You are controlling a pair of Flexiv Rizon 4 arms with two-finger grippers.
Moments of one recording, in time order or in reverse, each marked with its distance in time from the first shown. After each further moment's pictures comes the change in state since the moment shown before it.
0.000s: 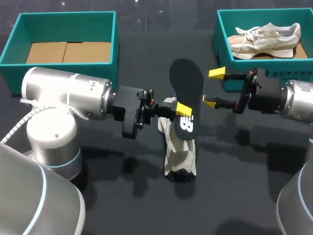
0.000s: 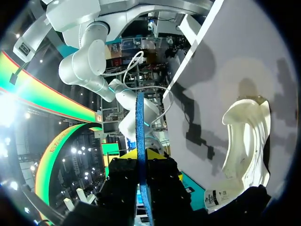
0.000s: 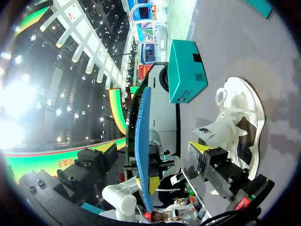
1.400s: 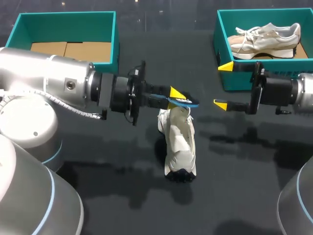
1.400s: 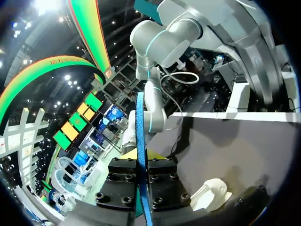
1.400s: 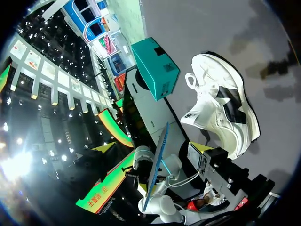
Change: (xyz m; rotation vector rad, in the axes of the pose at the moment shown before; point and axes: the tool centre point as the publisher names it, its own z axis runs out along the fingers) left arm -0.059 -0.015 -0.020 -0.115 0.071 -0.793; right arm -0.002 0.018 -0.025 -0.015 -0.096 0.445
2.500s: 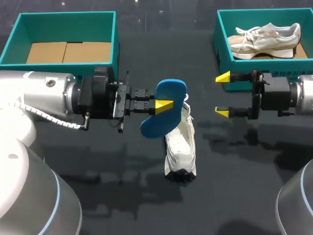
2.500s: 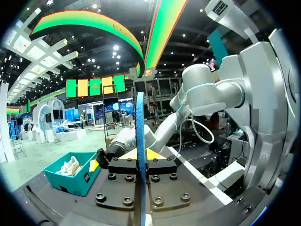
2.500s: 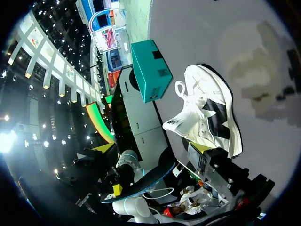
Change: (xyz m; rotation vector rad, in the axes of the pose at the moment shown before) left arm 0.003 -0.046 -0.028 0.107 -0.105 -0.754; right arm -0.029 0.001 -0.002 -0.017 -0.111 -0.148
